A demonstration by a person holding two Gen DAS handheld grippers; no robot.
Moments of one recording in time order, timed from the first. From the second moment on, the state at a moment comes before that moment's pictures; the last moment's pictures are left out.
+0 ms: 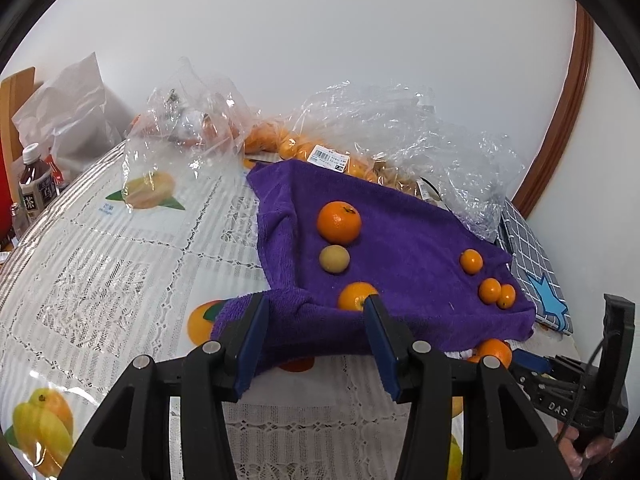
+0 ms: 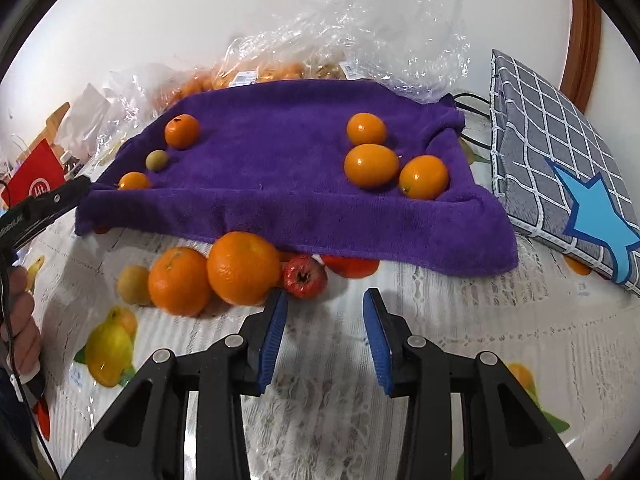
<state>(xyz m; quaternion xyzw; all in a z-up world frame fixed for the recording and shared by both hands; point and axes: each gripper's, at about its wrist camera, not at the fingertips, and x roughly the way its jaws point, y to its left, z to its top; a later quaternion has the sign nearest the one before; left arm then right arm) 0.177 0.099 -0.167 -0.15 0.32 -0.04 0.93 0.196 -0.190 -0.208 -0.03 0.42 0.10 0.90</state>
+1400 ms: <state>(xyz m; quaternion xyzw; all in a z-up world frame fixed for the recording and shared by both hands) 0.177 0.010 -0.191 -0.07 0.44 -0.20 0.87 0.151 -0.273 -0.192 0.00 0.39 0.04 0.92</state>
